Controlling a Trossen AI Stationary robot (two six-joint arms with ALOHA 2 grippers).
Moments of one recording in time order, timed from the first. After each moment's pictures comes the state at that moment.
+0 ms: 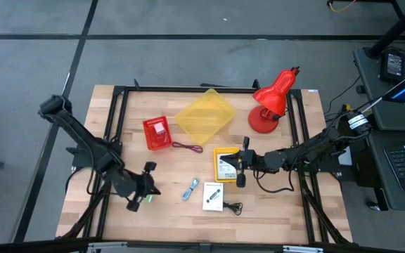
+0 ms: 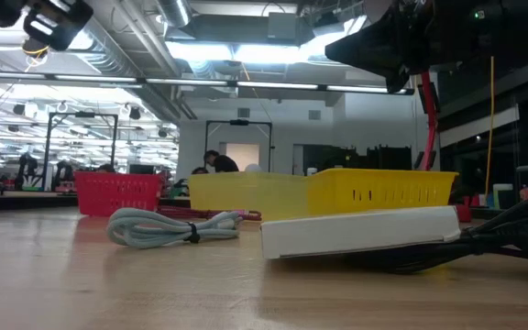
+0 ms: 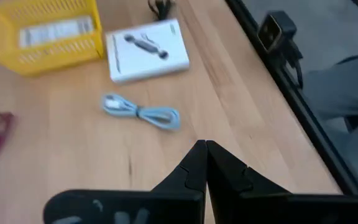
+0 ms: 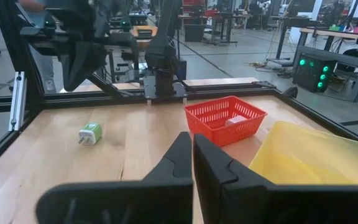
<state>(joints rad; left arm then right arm) -0.73 1.14 0.72 -0.33 -0.32 -0.36 0.38 1.45 0.48 0.90 0.56 0.05</state>
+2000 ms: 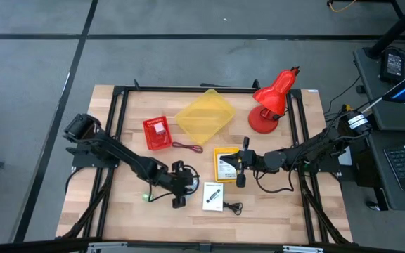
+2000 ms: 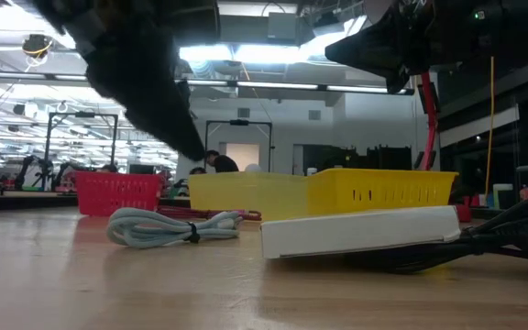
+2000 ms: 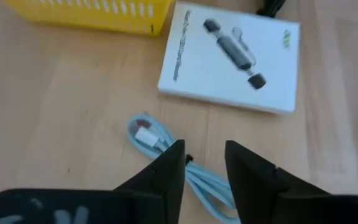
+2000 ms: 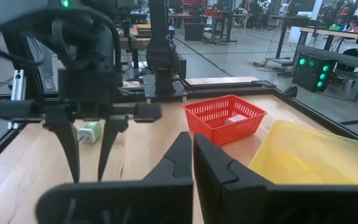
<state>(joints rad) -0.43 1.69 0.95 -0.16 -0.24 -0.55 0.38 1.45 0.48 0.90 0.56 0.04</state>
